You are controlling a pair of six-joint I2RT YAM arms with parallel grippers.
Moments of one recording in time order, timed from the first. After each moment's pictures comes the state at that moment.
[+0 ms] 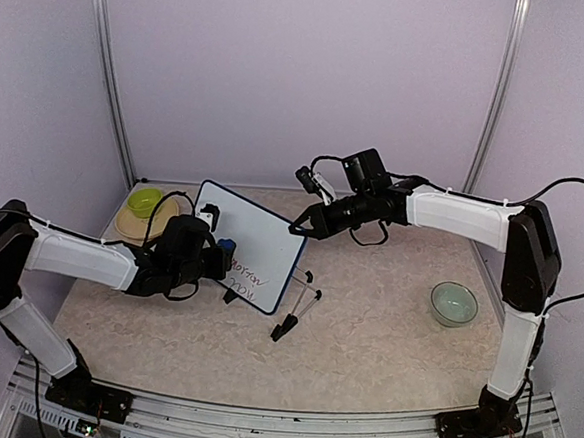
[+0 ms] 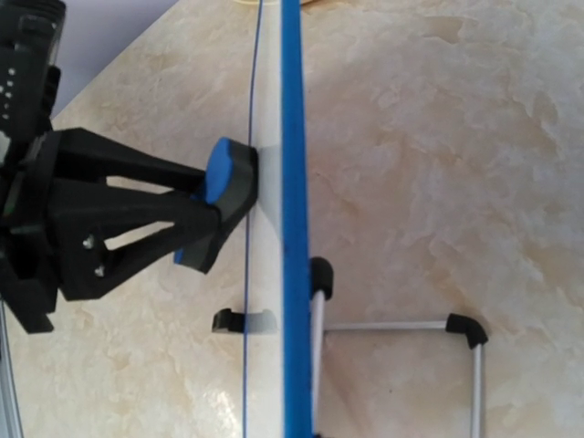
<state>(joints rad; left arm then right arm) -0.74 1.54 0.72 0.27 -0.33 -0.39 0.68 1.94 1.59 -0.33 -0.57 0.10</state>
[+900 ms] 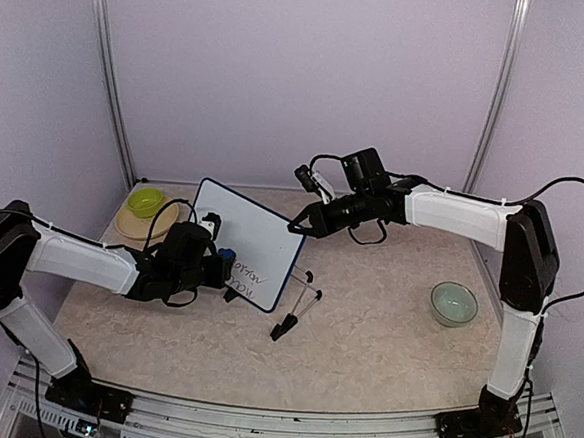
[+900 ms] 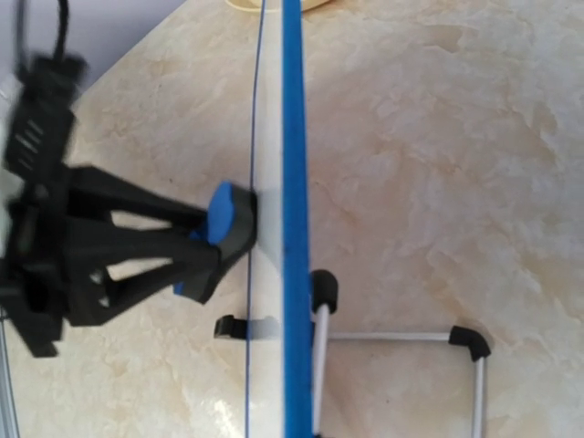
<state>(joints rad) -0.75 1.55 0.67 0.25 -0.32 -0.40 0.68 1.95 1.61 -0.32 -0.58 0.10</state>
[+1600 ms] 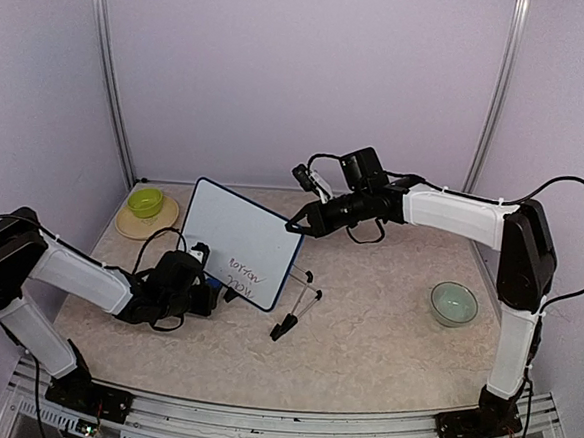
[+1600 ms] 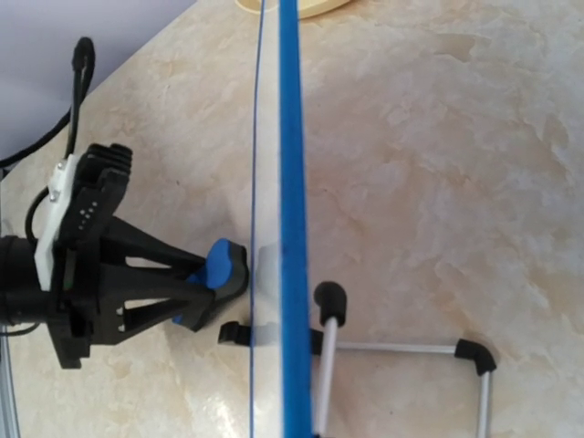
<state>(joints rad) -0.76 1.55 0.50 0.31 -0.31 -0.45 0.68 1.97 1.63 -0.32 -0.59 0.09</state>
